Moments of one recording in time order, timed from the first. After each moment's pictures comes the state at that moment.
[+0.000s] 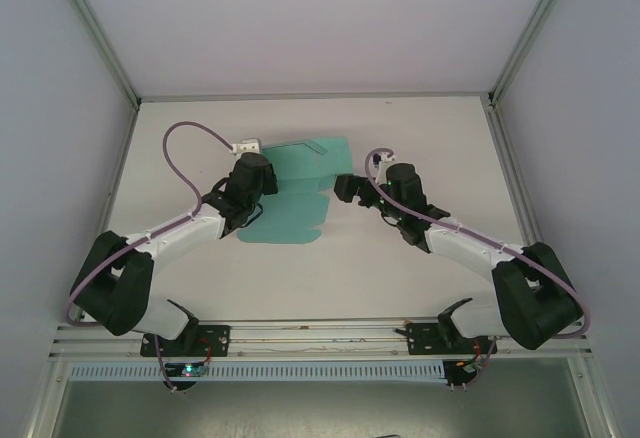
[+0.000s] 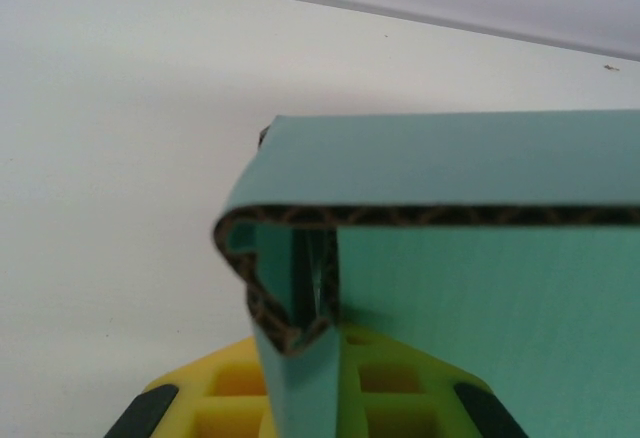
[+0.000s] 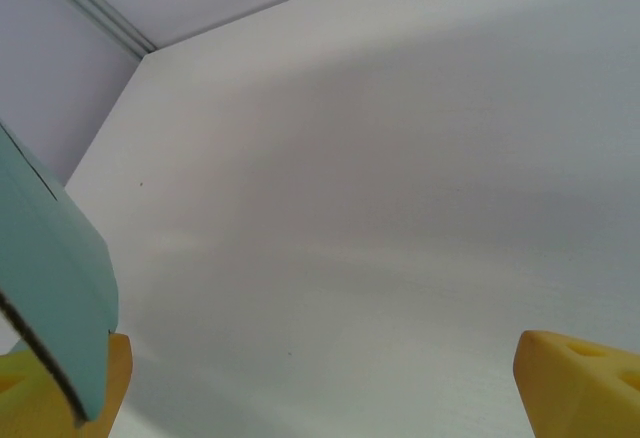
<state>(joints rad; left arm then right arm) -0.51 1.44 0.84 0.02 -0.30 -0.48 0.50 1.35 0.64 0.28 -0.16 0.58</state>
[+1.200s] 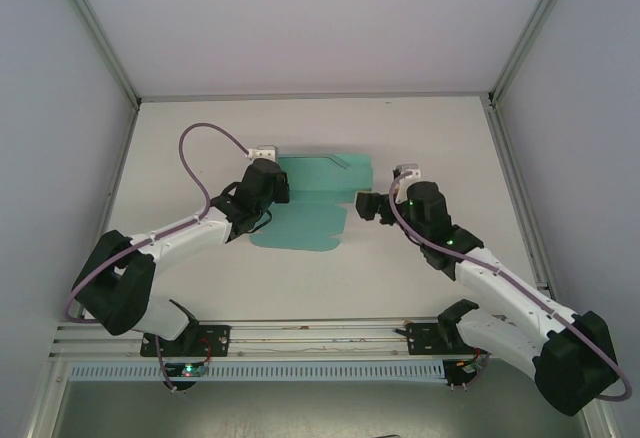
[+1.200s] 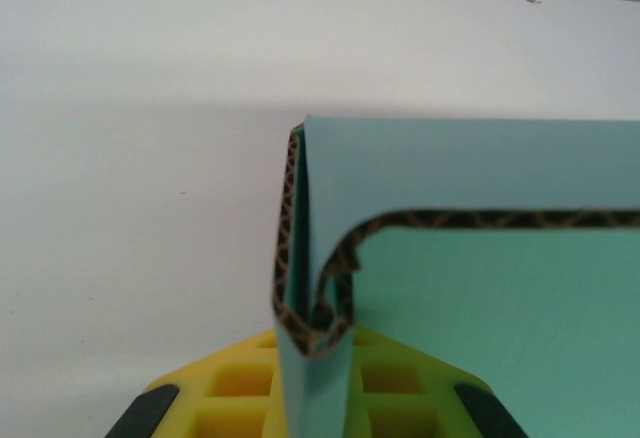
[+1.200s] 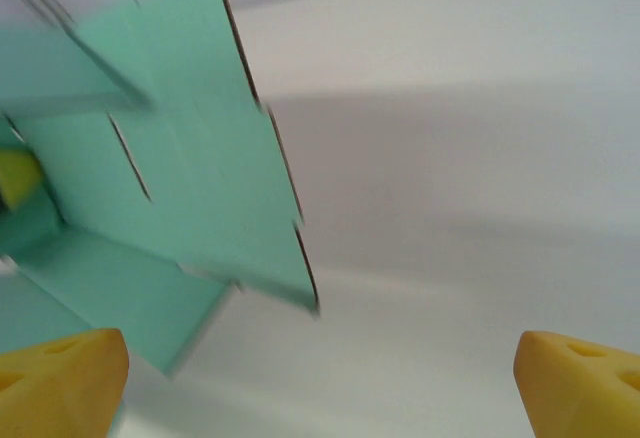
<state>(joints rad) -0.58 1.45 0.85 0.00 -0.24 -0.46 0.51 0.96 0.54 -0.09 0.01 0.41</state>
